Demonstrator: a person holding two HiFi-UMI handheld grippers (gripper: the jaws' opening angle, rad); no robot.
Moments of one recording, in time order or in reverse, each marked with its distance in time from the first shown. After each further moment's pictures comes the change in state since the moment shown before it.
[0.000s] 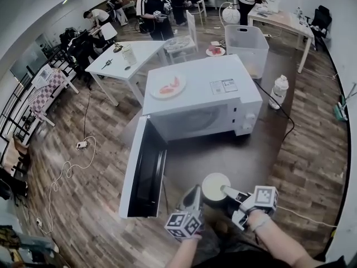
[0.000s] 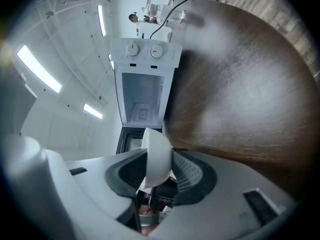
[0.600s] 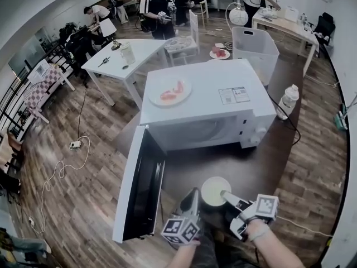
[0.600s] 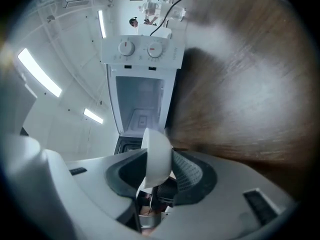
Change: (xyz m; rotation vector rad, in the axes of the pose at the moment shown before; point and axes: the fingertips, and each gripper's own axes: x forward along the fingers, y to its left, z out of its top) left arm 0.042 0.032 0.021 -0.019 -0.049 -0.001; right arm 0.039 0.006 0.032 0.026 -0.060 0.030
